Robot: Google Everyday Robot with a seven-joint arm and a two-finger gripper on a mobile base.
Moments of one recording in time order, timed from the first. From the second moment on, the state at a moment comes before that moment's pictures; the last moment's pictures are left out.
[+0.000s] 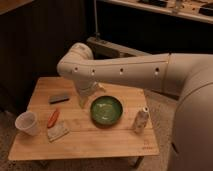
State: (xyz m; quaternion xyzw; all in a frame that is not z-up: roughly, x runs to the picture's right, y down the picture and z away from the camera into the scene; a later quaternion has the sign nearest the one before) arm -0.052 0.033 0.682 -0.20 0.16 0.42 0.87
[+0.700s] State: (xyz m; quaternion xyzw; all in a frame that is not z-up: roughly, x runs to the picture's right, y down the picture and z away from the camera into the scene) arm 0.027 0.002 0.713 -0.20 0.16 0.46 0.85
